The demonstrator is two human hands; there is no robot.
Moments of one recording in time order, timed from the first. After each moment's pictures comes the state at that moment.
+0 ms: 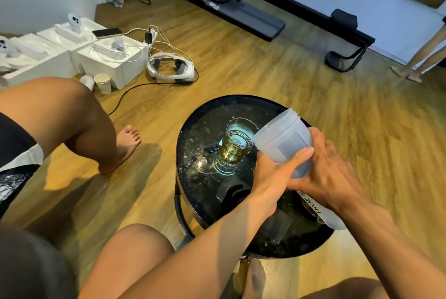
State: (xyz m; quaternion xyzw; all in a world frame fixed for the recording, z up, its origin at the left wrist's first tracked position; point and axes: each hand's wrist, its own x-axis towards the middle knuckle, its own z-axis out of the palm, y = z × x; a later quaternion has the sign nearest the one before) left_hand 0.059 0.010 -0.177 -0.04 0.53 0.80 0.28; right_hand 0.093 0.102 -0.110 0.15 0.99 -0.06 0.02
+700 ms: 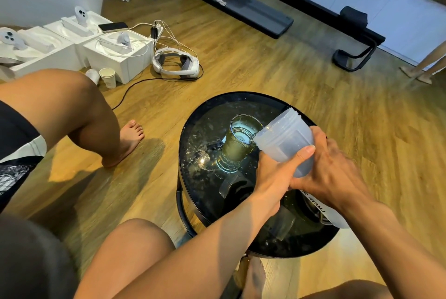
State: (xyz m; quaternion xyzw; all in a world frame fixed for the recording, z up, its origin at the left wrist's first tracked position) left_hand 0.058 0.013 -0.183 -0.07 0.49 0.82 0.29; right_hand 0.089 0.102 -0.111 0.15 0.99 -0.04 0.05
